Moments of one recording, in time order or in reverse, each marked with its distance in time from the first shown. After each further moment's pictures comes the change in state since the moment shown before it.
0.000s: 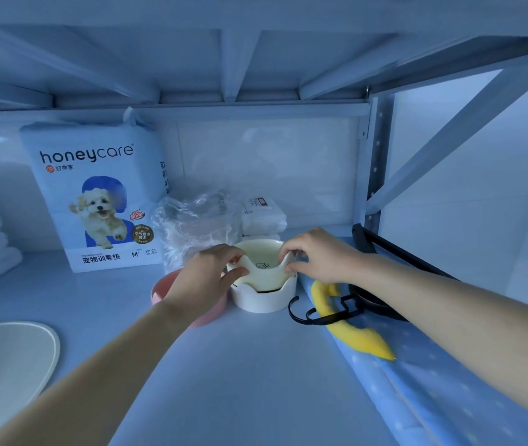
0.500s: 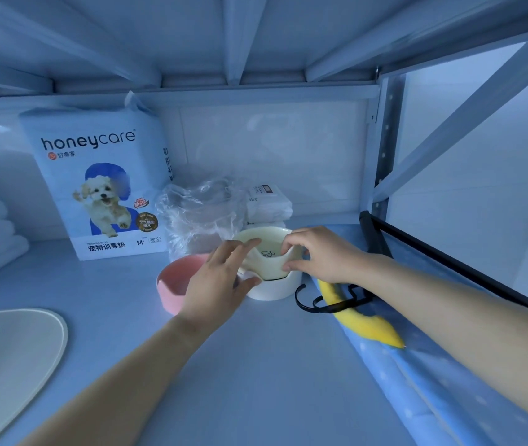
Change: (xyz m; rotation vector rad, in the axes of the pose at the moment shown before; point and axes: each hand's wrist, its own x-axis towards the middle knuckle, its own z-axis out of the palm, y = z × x) left_hand -0.027 0.007 0.024 0.001 0.094 0.003; right_hand -0.006 -0.006 0.015 0.036 0.018 -0.018
